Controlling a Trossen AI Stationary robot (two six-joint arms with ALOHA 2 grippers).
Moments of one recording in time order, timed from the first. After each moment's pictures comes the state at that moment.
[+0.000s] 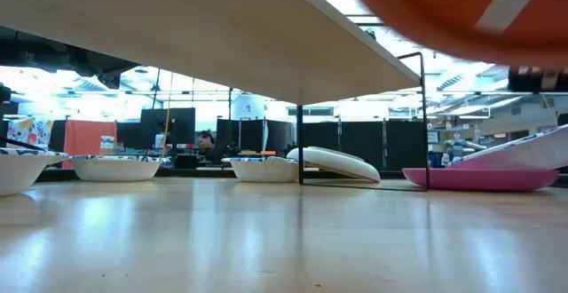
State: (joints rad) left arm 0.17 0.01 0.01 0.05 -0.04 -0.08; right arm 0.57 1.44 0.82 -0.22 -0.05 1.24
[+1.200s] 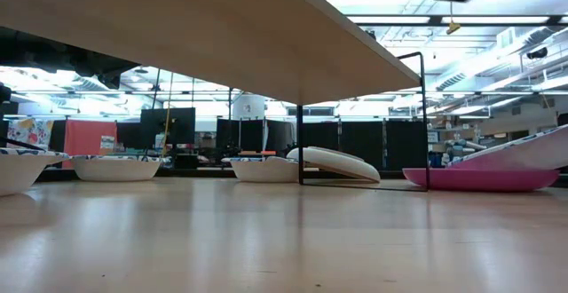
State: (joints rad) left arm 0.17 0.01 0.01 0.05 -0.04 -0.08; right arm 0.19 1.05 1.10 -0.60 -0.02 0.85
